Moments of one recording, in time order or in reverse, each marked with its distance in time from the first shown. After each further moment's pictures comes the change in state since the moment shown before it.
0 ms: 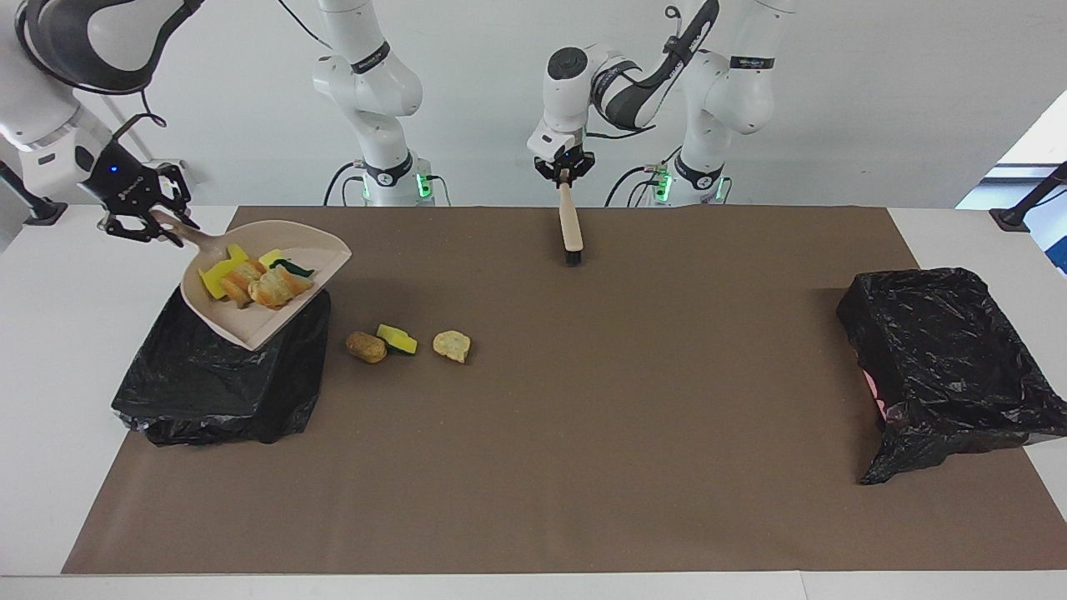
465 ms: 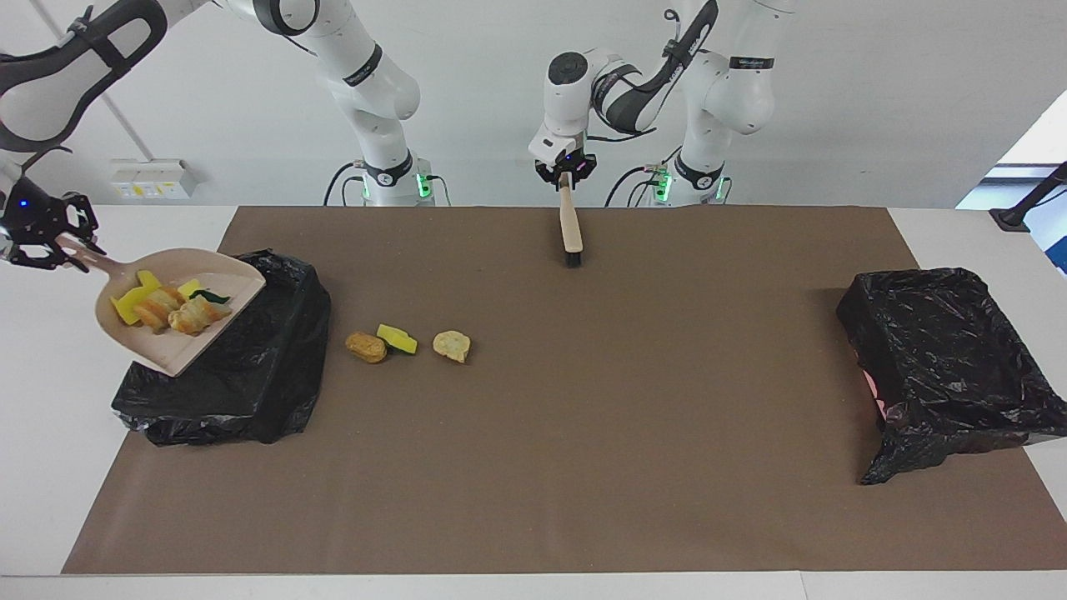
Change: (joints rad) left arm 0.002 0.002 0.009 -0.002 0.000 0.004 0.002; right arm -0.050 0.150 0.003 0.172 -0.147 0.103 -0.117
